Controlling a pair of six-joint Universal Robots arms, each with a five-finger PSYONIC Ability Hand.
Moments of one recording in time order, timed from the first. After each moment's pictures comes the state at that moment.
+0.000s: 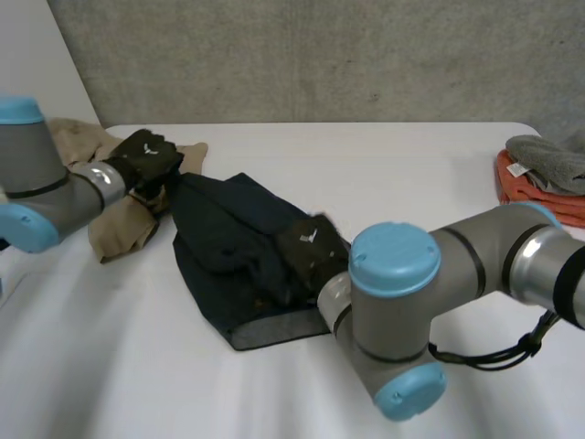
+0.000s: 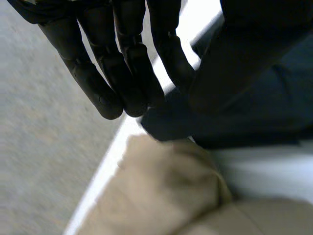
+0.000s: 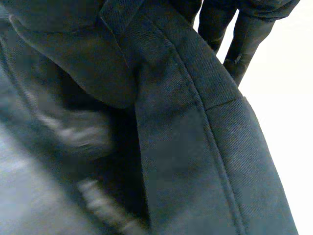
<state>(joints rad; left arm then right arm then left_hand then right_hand) 4.58 -2.47 -0.76 2.99 -1.11 3.95 2.35 -0.88 1.30 -0.23 1.61 2.95 1.17 1.19 1.17 1.19 0.98 1.11 1.17 1.17 1.17 0.99</state>
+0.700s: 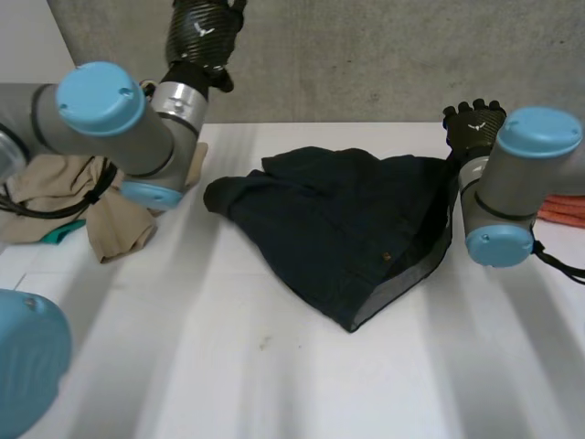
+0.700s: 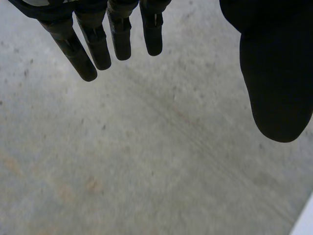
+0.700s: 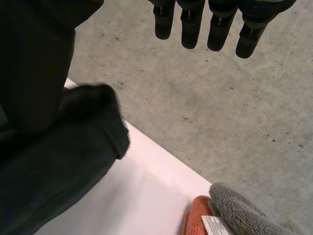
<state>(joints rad) 4.28 -2.46 -0.60 3.51 -1.47 3.62 1.90 -0.75 0.92 -0.16 1.74 2.79 0.28 0.28 0.27 0.27 0.09 0.22 0.20 0.21 0.20 0.05</state>
